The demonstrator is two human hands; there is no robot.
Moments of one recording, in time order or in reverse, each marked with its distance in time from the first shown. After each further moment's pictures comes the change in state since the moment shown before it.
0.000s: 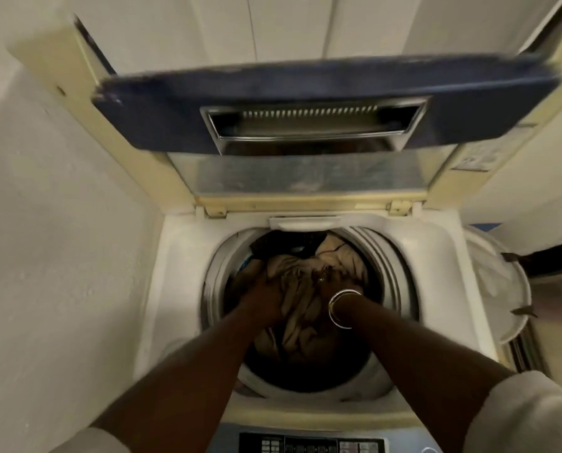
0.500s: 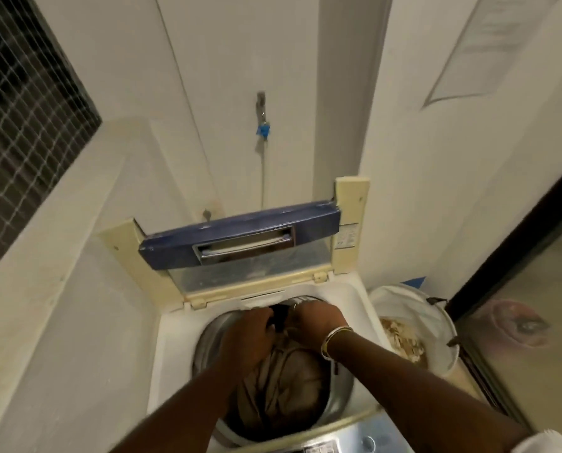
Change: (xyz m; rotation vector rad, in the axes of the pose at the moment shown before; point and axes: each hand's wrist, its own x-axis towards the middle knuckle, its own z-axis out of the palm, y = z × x) left_hand -0.114 0.120 -0.111 0.089 0.487 0.159; right_hand -0.199 0.026 -0.150 0.092 0.499 -0.274
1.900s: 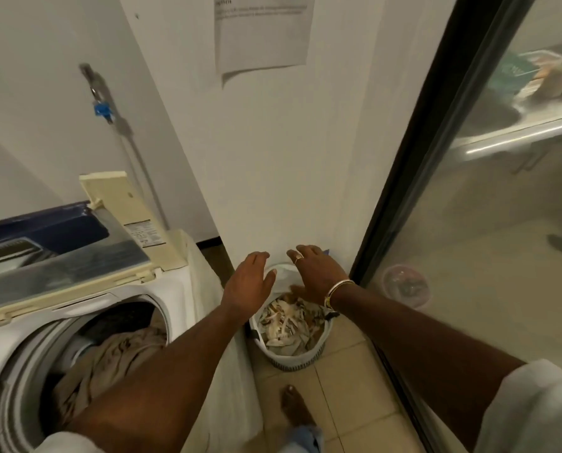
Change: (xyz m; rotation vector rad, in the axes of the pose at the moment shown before) left_hand 0.100 0.395 0.147 -0.083 0.053 0.200; right_hand -0.099 0.411 -0.087 -0.086 0.059 0.027
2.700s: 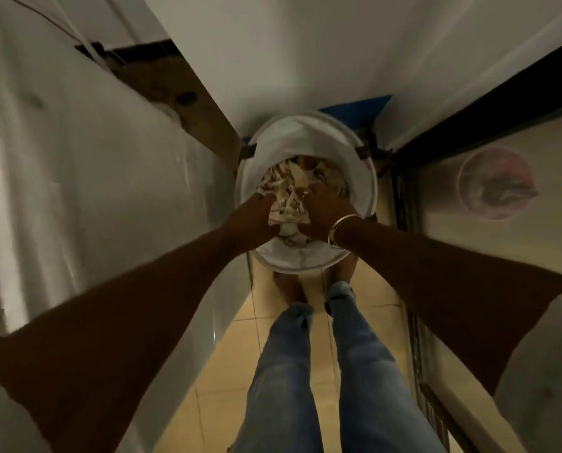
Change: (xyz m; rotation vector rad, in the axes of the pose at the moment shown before) left_hand 0.076 -0.158 0.273 -0.104 -0.639 -0.350; right_hand 0.151 0.102 0.339 0.110 -0.596 -0.022
